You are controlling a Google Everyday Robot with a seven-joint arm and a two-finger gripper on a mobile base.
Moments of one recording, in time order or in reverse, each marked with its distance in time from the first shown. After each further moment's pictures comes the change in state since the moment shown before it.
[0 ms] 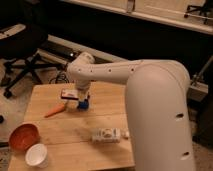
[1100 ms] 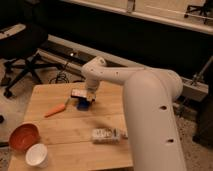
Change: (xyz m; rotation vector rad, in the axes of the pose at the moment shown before) arm 0.043 -0.029 0.071 -0.055 0.020 0.070
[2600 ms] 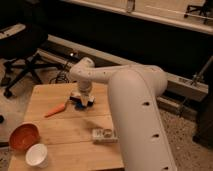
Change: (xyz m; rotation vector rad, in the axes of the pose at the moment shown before) arm -0.027 0.027 -0.014 -0.005 0.105 -0.089
